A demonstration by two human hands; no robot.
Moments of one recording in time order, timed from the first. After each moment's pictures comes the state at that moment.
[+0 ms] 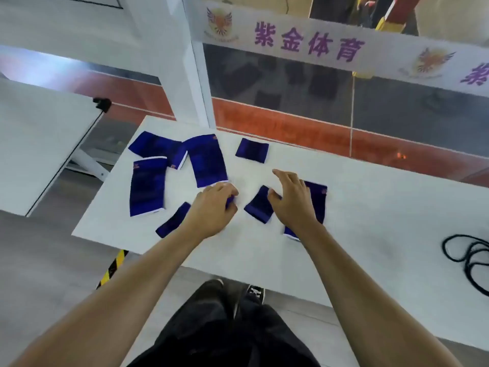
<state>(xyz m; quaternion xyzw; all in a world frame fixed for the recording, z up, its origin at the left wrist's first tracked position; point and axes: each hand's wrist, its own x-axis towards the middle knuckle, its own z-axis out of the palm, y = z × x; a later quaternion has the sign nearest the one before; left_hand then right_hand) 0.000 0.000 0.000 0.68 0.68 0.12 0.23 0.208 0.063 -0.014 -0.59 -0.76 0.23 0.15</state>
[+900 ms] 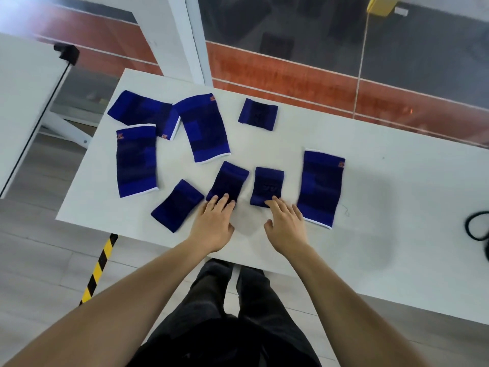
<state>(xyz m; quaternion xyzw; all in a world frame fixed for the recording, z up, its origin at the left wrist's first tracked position) -0.009 -0.031 -0.120 0.69 0.67 -0.11 0.27 0.193 0.003 -0.123 -0.60 -0.74 0.29 -0.07</state>
